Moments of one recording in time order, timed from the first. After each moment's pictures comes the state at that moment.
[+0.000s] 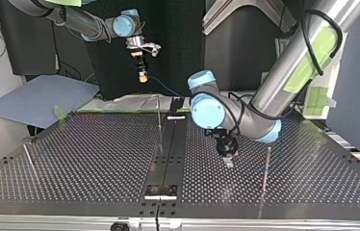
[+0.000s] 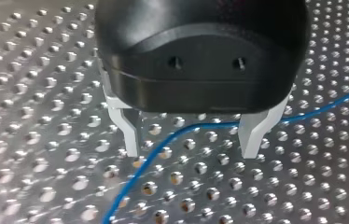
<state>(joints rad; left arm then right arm) -0.40 -2.01 -1.33 -2.98 -2.34 -1.12 2.11 -0.64 1.94 -1.21 1.57 1.58</state>
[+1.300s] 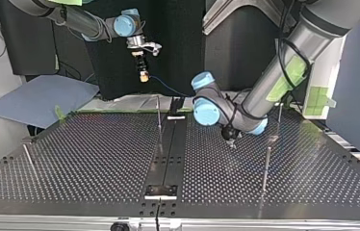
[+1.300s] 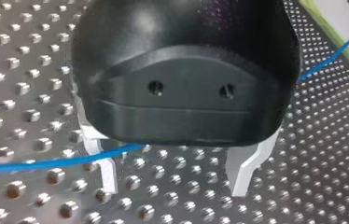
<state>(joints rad) -0.36 -2.17 -1.40 -2.93 -2.40 -1.05 2.11 -0.64 1.94 -1.20 1.57 1.57</state>
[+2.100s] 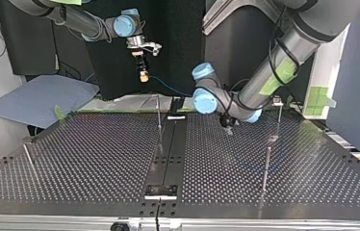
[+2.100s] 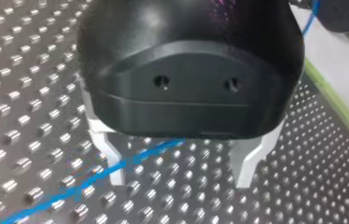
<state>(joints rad) -0.38 -2.22 -1.49 -2.87 -2.39 -1.07 2.11 -0.64 1.94 -1.19 1.57 1.57</state>
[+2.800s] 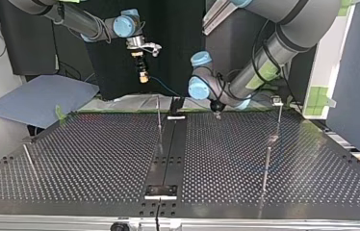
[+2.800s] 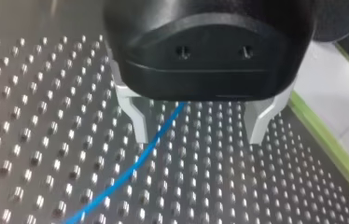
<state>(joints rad) -0.42 -2.31 -1.56 -2.83 -2.28 -1.12 2.11 -0.66 1.94 -1.18 1.57 1.57</state>
